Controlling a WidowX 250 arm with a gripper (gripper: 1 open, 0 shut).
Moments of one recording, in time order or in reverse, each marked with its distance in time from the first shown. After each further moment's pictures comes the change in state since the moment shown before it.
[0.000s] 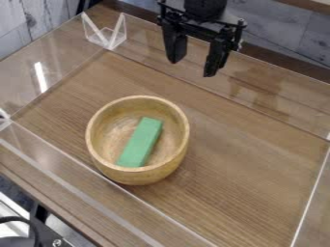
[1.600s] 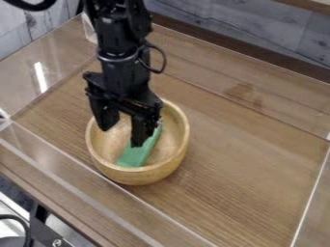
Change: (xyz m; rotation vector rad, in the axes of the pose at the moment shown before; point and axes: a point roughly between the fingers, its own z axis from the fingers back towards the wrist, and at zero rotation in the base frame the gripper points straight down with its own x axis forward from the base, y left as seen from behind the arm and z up) arm -0.084 0.037 -0.064 -0.006 -0.013 0.014
